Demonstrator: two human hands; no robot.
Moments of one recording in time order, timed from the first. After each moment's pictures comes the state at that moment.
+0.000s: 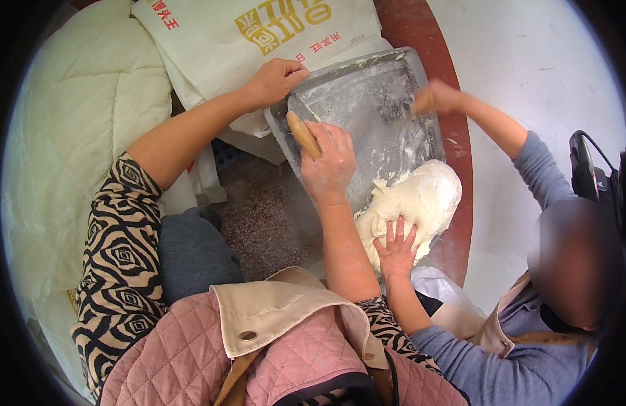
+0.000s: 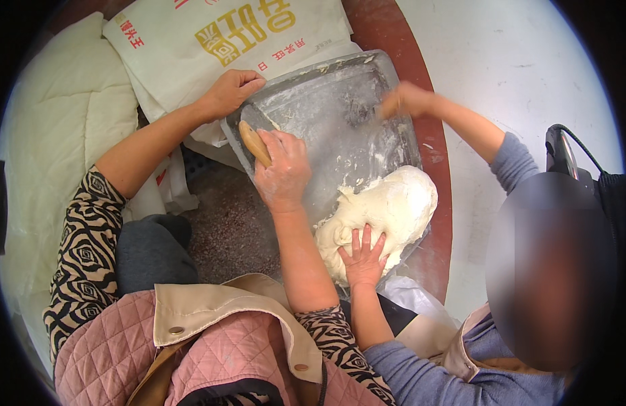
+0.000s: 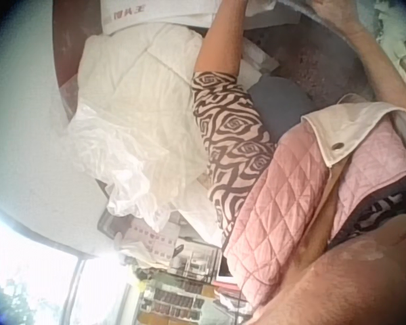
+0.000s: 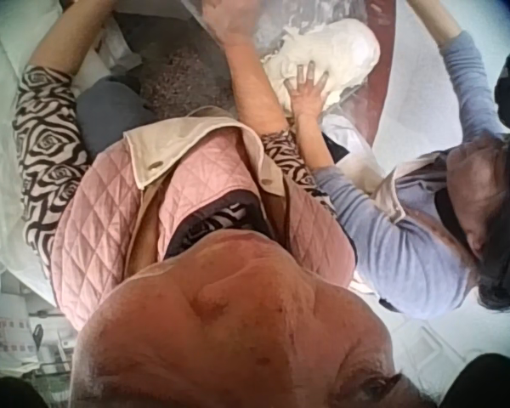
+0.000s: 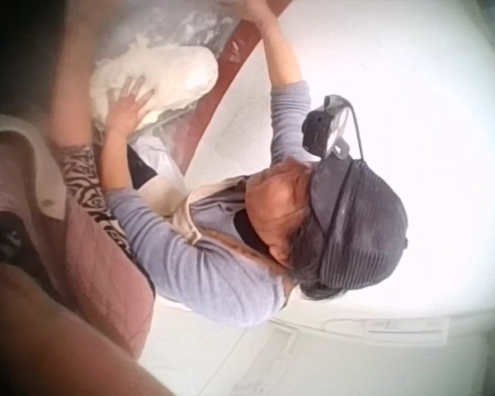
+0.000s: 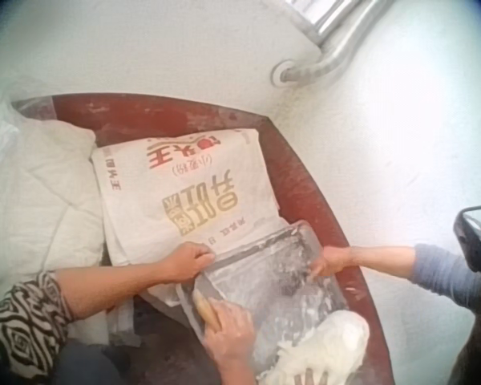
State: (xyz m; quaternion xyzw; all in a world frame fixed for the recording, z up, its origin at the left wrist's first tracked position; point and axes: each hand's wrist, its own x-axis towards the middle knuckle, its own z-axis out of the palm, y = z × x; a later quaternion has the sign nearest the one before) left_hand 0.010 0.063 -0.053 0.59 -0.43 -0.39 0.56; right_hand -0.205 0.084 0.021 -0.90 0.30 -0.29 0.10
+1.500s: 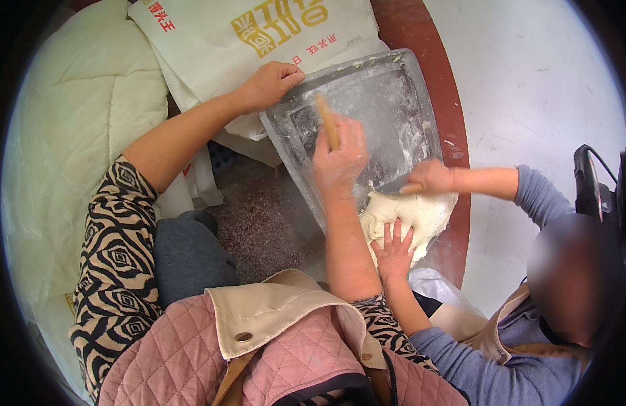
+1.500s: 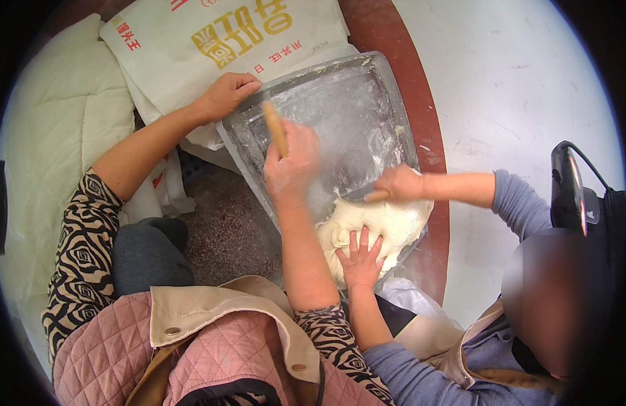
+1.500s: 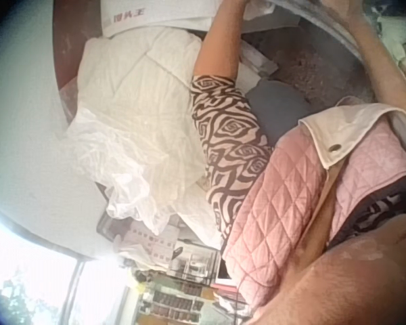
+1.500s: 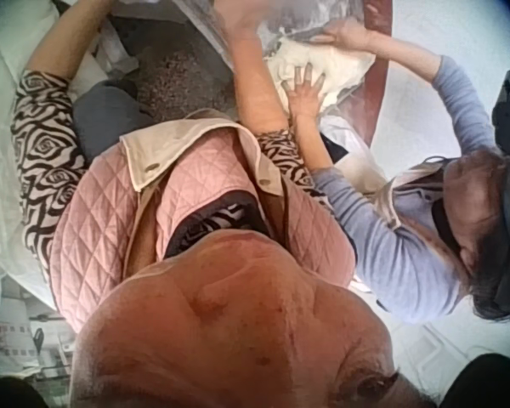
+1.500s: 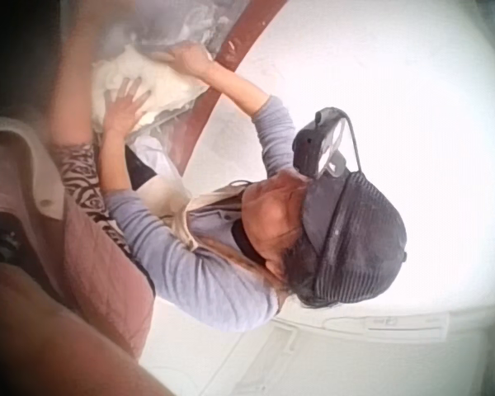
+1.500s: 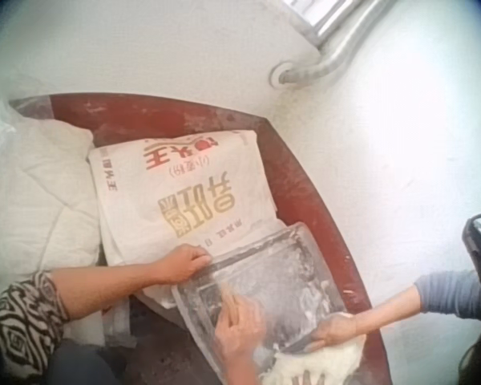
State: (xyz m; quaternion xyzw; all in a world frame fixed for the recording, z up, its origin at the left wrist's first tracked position) left_hand 0.013 0.064 -0.055 0.57 -0.43 -0.42 0.56; right_hand -0.199 0.064 0.028 -0.87 0.33 -0.33 0.12
